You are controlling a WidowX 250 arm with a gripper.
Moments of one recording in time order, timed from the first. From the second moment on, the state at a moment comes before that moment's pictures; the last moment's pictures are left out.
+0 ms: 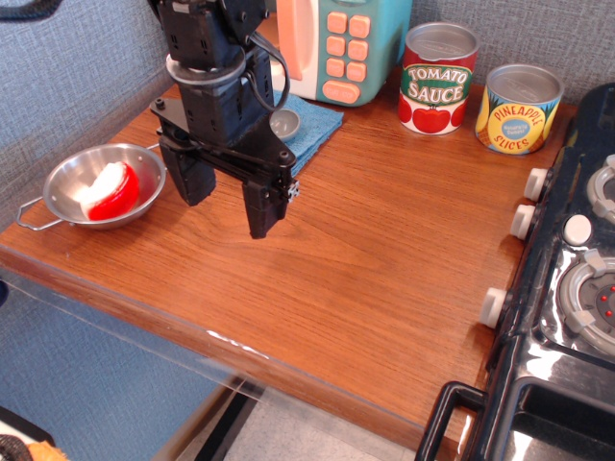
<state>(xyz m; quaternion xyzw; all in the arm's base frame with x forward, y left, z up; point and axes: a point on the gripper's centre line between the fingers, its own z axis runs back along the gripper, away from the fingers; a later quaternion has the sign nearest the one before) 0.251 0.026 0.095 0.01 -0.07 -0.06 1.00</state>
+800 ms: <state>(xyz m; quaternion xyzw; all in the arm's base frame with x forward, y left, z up) 0.255 0.051 0.087 0.01 -0.06 -0.03 1.00</state>
